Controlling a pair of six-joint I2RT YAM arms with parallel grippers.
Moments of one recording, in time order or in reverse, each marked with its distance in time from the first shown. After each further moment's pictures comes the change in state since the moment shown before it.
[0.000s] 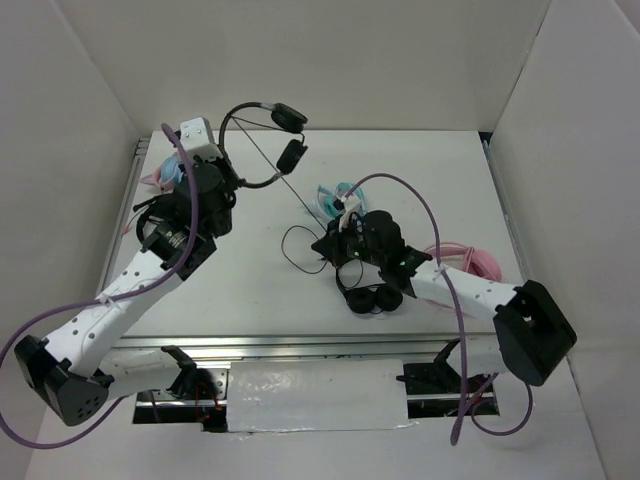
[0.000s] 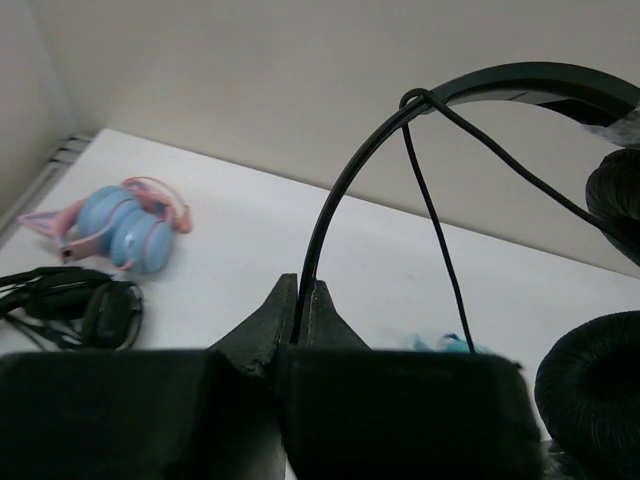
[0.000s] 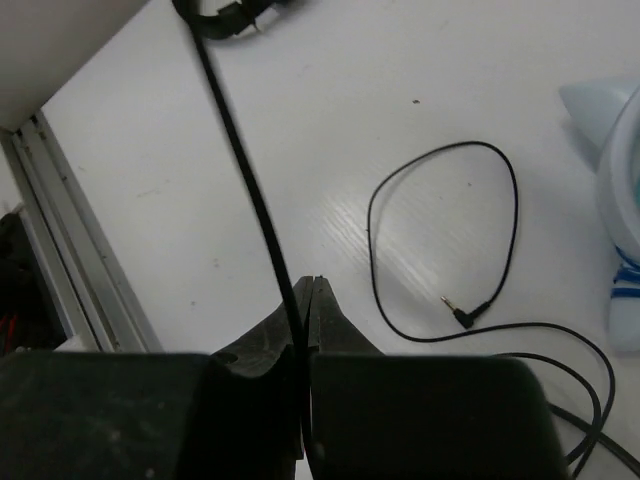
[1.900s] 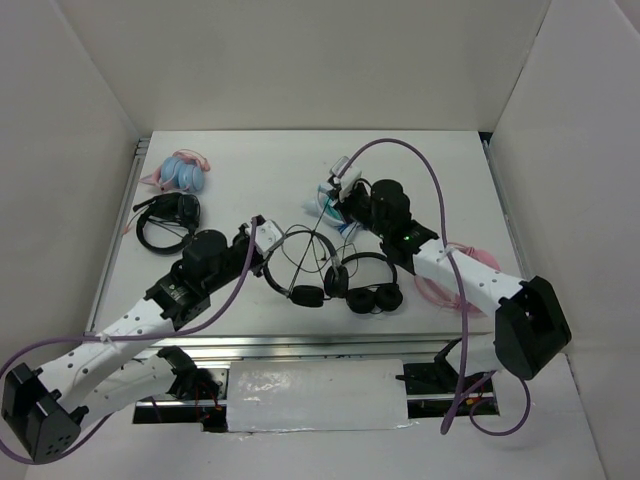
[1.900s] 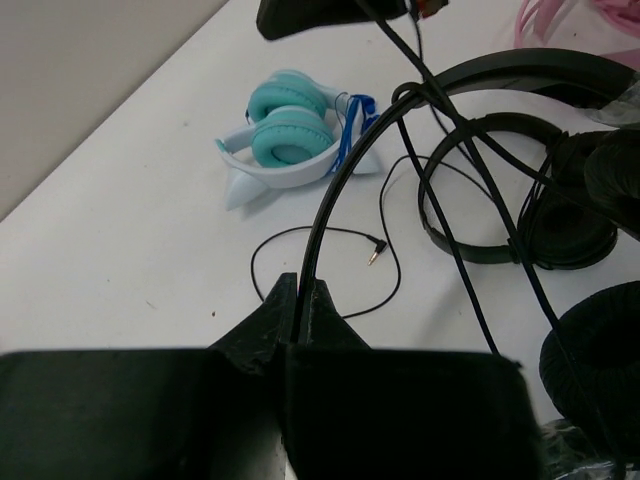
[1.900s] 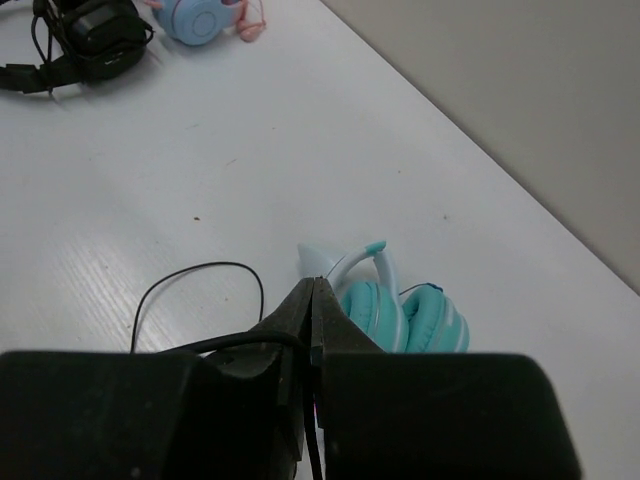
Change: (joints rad) left arm -0.066 -0.230 -0.518 0.063 0.842 0.555; right arm -0.042 -0.002 0.196 -0.004 0.189 -0.552
